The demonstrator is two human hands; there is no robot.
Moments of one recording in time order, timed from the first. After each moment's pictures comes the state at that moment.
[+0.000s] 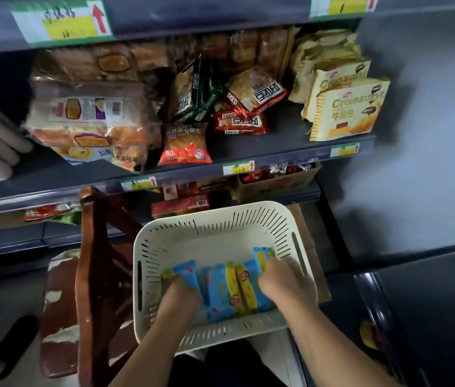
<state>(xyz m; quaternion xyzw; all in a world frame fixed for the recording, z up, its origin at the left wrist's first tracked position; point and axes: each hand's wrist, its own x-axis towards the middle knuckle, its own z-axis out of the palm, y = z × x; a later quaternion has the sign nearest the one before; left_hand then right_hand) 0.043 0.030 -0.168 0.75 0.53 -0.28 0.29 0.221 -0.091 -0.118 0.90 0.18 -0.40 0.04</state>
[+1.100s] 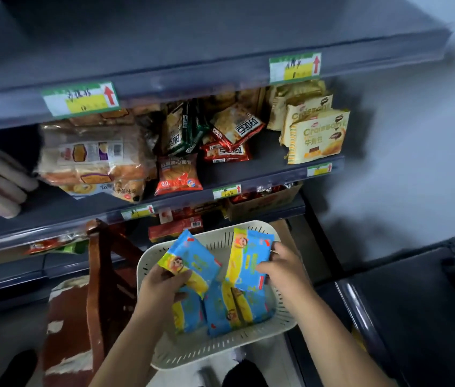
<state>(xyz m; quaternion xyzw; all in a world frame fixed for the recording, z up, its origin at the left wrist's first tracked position) 0.049 0.071 -0.070 0.49 0.54 0.10 0.68 0.237 -0.099 -0.058 0.77 -0.01 -0.40 -0.49</state>
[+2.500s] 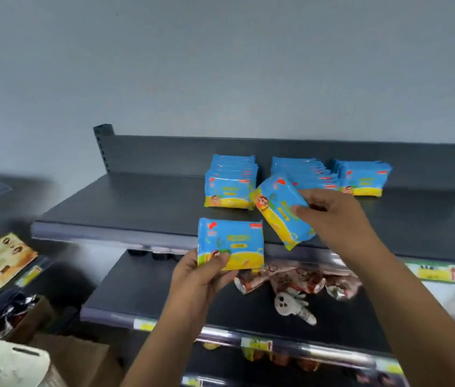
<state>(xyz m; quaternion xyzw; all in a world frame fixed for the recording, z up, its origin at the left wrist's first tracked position) -0.055 -0.488 0.208 0.46 -0.04 -0.21 0.86 -0.125 -0.712 0.295 0.82 -0.11 0.27 -0.49</state>
